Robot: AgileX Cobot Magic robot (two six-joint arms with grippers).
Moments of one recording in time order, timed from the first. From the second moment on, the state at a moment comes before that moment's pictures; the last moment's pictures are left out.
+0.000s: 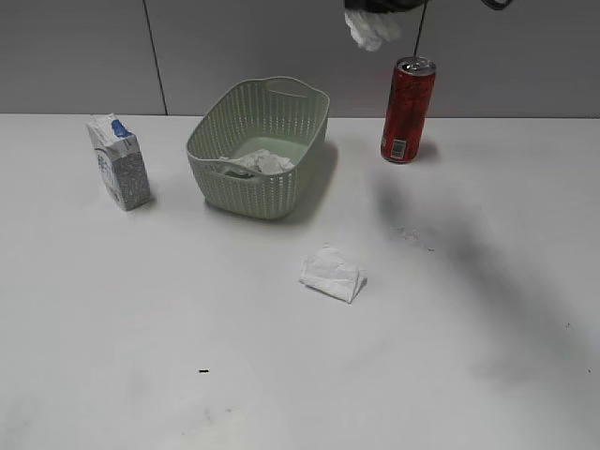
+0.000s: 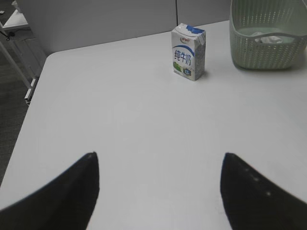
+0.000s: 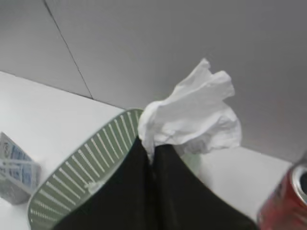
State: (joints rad) left arm -0.25 -0.01 -0.51 0.02 1.05 0.06; right arm 0.50 1.89 -1.60 0.04 0.26 0.10
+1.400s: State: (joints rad) left arm -0.25 0.22 -0.59 0.00 0.95 0.14; right arm 0.53 1.98 -1.62 -0.07 0.76 0.01
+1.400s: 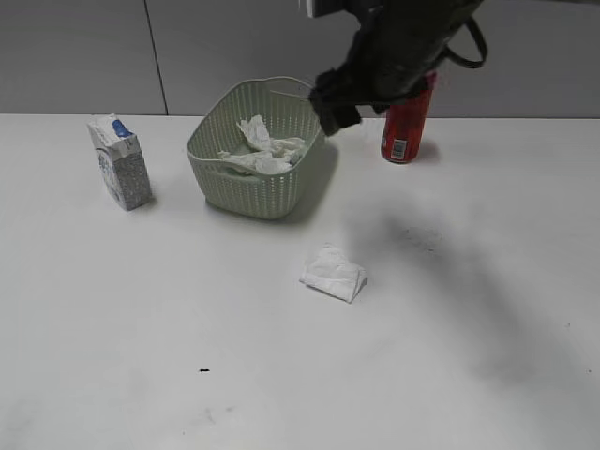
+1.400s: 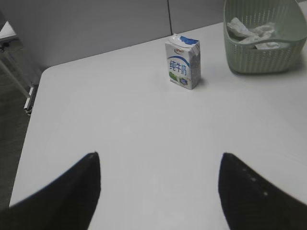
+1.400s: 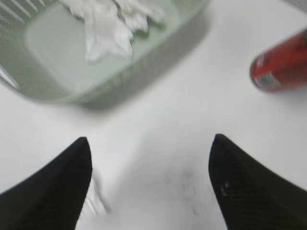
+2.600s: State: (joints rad) left arm -0.67 1.78 -1.50 -0.27 0.94 0.48; right arm 0.07 1.28 -1.01 0.15 1.00 -0.20
